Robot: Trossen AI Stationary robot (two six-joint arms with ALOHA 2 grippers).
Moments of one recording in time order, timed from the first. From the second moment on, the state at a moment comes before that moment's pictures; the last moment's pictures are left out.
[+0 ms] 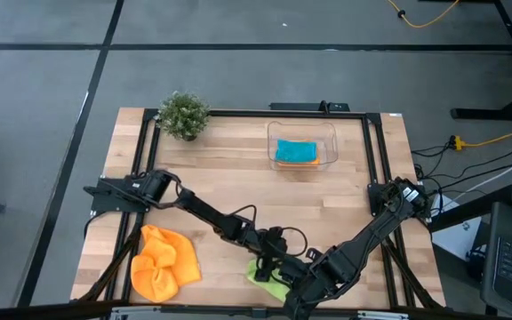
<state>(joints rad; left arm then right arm) -0.36 2.24 1.39 0.23 0.06 -0.22 0.71 2.02 1.94 -1.10 0.04 1.22</state>
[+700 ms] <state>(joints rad) -0.36 2.24 1.39 0.20 0.02 -0.10 0.71 2.02 1.94 -1.10 0.04 1.22</state>
